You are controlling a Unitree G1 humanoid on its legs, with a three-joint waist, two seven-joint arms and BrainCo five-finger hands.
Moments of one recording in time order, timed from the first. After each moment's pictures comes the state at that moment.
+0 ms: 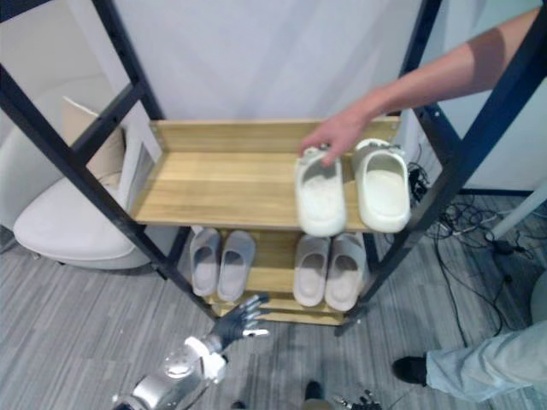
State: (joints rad) left arm 0.04 0.27 -0.57 0.45 -0.39 -0.06 -0.08; right arm 0.19 -0.15 -0.11 1.00 0.23 -0.09 -0.07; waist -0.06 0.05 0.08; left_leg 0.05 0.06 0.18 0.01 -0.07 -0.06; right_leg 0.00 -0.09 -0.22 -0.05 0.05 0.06
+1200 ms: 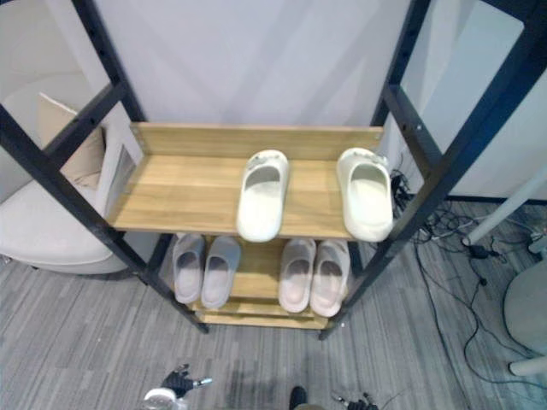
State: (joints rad) left arm 0.01 0.10 -0.10 1.07 0.02 0.00 0.11; right arm 0.10 -0.12 -0.23 1.11 0.19 -0.08 -0.10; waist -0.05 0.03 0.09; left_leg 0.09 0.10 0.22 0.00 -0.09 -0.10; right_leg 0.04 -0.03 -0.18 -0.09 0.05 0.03
